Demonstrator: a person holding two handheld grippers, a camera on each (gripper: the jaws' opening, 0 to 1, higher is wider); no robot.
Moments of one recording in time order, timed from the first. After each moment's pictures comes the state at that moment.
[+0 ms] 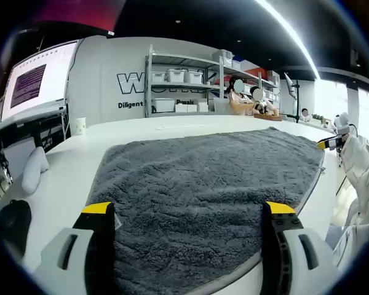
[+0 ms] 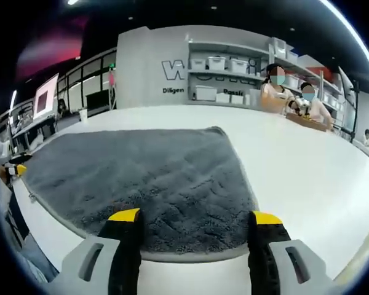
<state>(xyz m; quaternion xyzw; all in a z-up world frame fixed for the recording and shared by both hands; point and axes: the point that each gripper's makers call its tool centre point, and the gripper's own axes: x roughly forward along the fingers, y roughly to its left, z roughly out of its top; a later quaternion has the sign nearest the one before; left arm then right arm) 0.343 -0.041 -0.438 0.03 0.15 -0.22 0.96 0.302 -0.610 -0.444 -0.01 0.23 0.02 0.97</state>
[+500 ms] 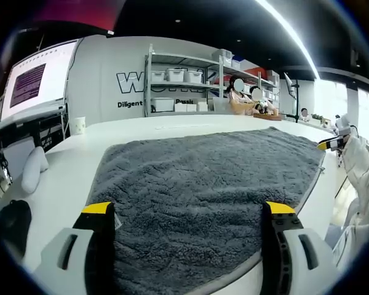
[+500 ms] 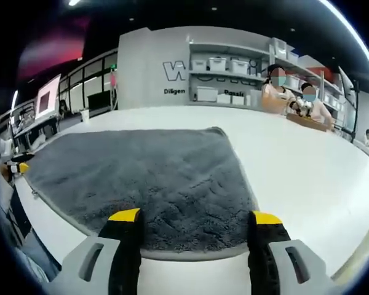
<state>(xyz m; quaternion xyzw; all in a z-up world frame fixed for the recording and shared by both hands) 0.344 -0.040 -0.437 0.03 0.15 -0.22 0.96 0.293 -0.611 -0.443 -0.01 0.22 0.02 0.97</state>
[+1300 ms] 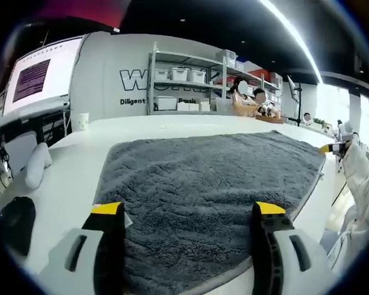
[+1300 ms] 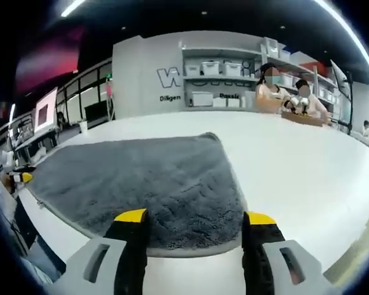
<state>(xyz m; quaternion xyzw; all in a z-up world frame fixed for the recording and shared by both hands) 0.340 -0.027 -0.431 0.00 0.16 -0.20 0.97 0.281 -0.625 -0.430 0.02 0.20 0.00 0.98</state>
